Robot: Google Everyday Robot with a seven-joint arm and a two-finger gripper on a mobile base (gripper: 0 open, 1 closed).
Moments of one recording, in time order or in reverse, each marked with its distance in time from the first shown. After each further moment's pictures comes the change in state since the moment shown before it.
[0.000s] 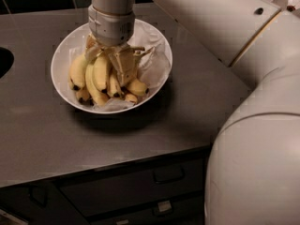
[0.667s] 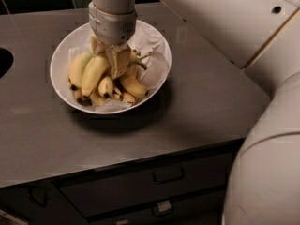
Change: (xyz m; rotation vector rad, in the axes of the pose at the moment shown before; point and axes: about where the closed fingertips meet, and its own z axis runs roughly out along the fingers) arm -0.005 0.001 -0.011 0.058 0.033 0.027
